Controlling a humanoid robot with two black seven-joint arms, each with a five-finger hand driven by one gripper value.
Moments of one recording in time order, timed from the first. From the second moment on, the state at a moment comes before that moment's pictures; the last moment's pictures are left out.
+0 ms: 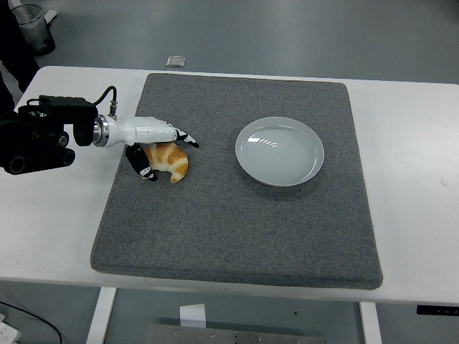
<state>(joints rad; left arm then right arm) -1.40 0.53 0.64 -1.03 1.00 0.17 -0.46 -0.04 0.00 -0.04 0.11 0.07 0.11 0.18</state>
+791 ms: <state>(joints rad) -1.40 0.48 0.66 -0.97 1.00 0.23 -0.46 -0.04 0.00 -0.04 0.11 0.07 0.11 0.18</state>
